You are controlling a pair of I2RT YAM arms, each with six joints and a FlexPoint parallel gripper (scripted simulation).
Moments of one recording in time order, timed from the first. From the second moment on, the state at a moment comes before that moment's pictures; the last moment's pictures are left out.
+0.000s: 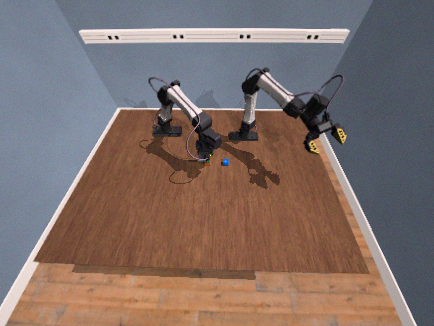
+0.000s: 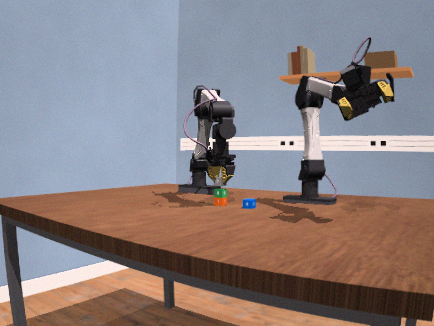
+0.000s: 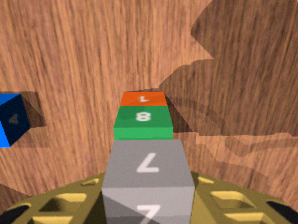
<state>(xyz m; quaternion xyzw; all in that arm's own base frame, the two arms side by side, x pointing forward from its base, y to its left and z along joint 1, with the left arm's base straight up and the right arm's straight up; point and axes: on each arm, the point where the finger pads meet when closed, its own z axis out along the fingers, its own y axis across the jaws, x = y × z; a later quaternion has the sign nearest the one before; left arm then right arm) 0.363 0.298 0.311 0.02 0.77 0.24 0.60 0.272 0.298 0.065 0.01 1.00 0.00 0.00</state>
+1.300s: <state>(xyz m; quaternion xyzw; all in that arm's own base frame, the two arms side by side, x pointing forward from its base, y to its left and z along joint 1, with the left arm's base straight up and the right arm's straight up) 0.359 0.301 0.315 0.02 0.76 0.25 0.60 0.277 0.305 0.087 0.01 1.00 0.01 0.01</state>
